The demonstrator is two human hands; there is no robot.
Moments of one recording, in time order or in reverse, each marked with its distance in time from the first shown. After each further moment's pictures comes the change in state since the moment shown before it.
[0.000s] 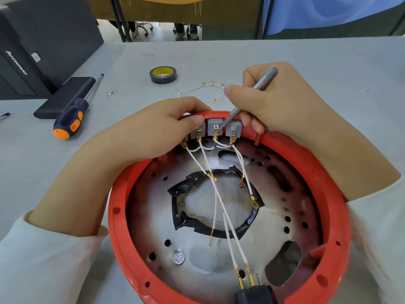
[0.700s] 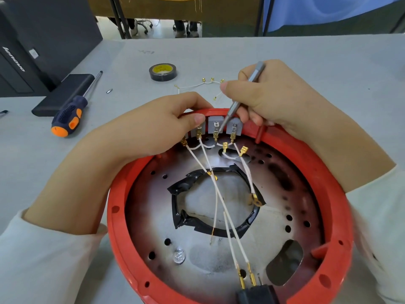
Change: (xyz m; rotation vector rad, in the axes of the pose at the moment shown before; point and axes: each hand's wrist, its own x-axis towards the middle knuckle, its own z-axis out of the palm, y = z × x) left_hand 0.002 -0.001 0.000 0.032 -0.008 -0.011; right_hand 0.012 0.003 0.002 -0.052 -0.048 0.073
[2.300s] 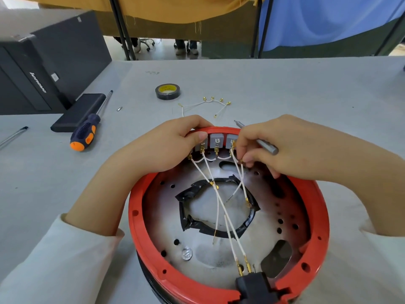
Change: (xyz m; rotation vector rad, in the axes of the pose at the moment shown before) left_hand -0.005 0.002 0.002 -0.019 0.016 0.005; right_hand -0.053 -0.014 -0.026 -0.650 -0.320 -0.131
